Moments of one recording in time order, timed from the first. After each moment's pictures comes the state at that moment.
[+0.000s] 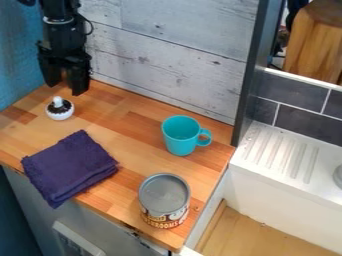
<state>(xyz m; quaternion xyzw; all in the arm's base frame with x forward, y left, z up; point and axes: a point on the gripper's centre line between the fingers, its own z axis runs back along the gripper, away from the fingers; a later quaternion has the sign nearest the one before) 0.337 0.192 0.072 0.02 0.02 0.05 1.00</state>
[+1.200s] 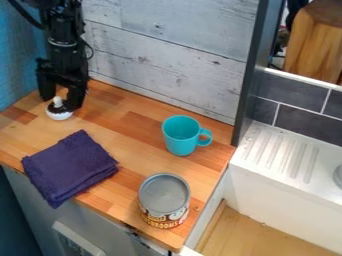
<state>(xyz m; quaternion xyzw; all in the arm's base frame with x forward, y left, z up) 0.338 0.215 0.032 0.06 0.08 0.06 0.99</state>
